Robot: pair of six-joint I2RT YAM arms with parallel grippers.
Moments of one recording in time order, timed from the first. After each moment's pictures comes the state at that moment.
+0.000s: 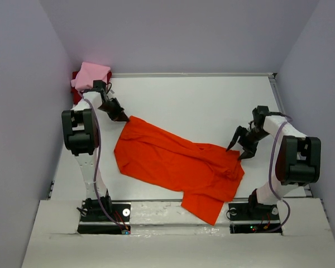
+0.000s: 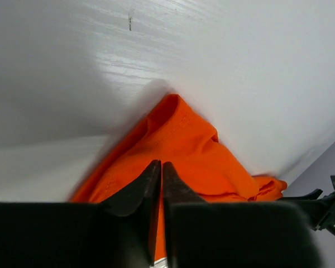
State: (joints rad) left arm 0.07 2.12 1.62 -0.77 0.49 -0.52; right arm -0.09 1.62 1.03 -0.97 -0.38 0.46
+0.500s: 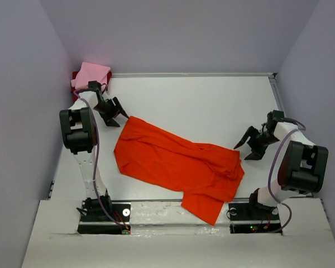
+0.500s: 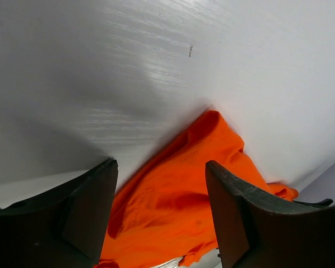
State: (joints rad) left arm 0.11 2.18 1.66 -0.81 0.47 -0.45; right arm -0.26 1.54 0.95 -0.86 -0.41 0.45
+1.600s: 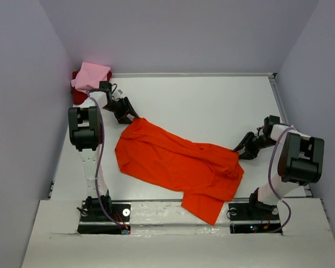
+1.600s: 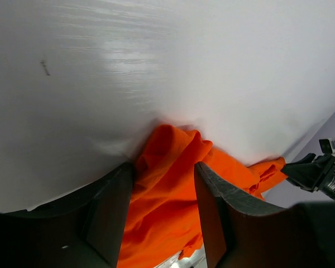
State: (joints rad) left arm 0.04 2.24 1.70 -0.76 0.61 -0.43; right arm -0.27 1.64 0.86 -0.70 -0.54 0.46
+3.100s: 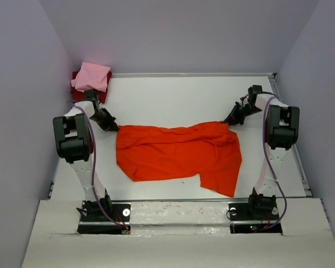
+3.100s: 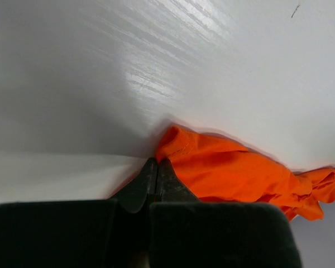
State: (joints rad) left arm 0.15 1.99 1.37 -0.68 0.35 -0.57; right arm -0.12 2.22 1.62 -0.79 -0.61 0.47
